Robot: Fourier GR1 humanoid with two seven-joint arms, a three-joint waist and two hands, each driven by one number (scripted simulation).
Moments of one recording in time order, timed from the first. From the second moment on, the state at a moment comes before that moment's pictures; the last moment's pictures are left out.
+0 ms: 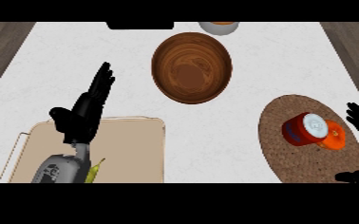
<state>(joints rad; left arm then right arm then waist) -0.15 0.16 -0.14 -1.54 0.06 0.16 0.09 0.05 -0.45 -0.39 -1.29 0.08 0.51 -0.19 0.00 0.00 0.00</state>
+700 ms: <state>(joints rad) -0.12 0.12 -0.12 -1.56 0.01 0.13 0.08 -0.04 -0.46 -0.32 -1.06 0.32 0.34 -0.31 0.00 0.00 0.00</state>
